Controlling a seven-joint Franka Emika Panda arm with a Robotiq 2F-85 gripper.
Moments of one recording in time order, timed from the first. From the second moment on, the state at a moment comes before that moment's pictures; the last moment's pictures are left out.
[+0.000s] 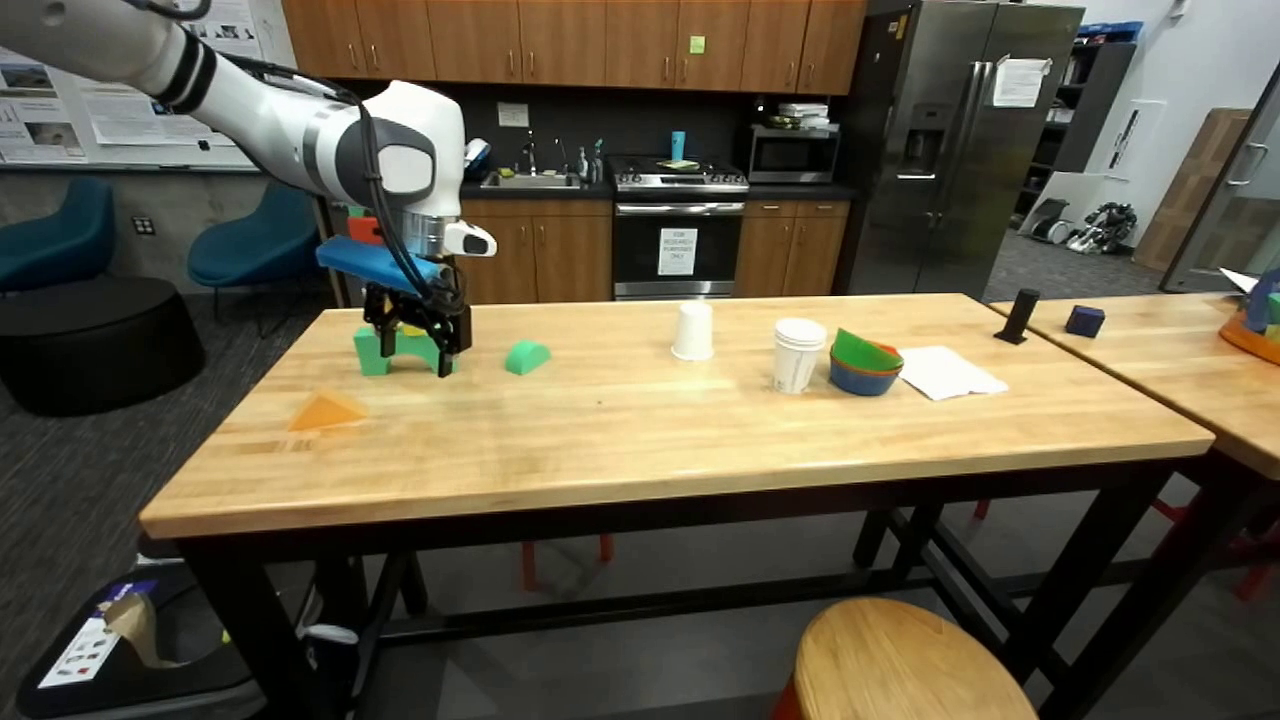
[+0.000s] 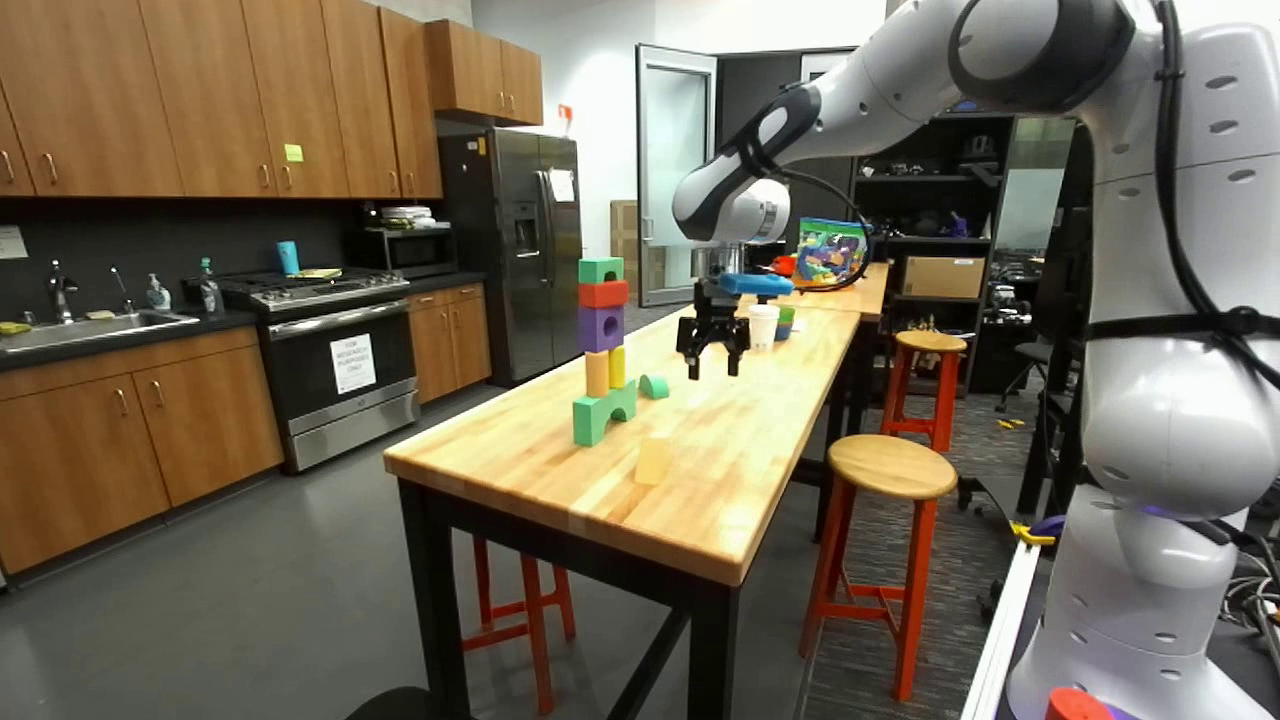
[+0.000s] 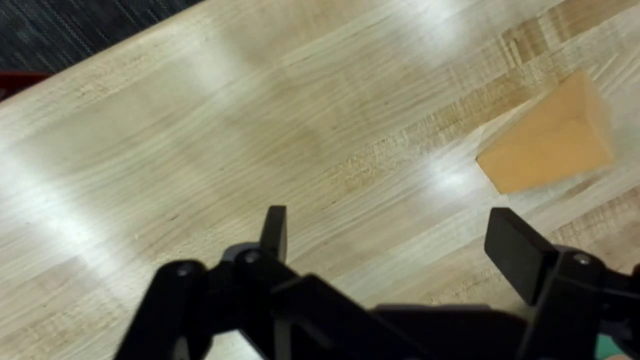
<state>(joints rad) -0.13 0.18 -0.17 -1.96 0.16 1.99 -0.15</state>
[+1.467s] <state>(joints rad) -0.13 0.13 -0.12 -1.84 0.17 1.92 -0.16</state>
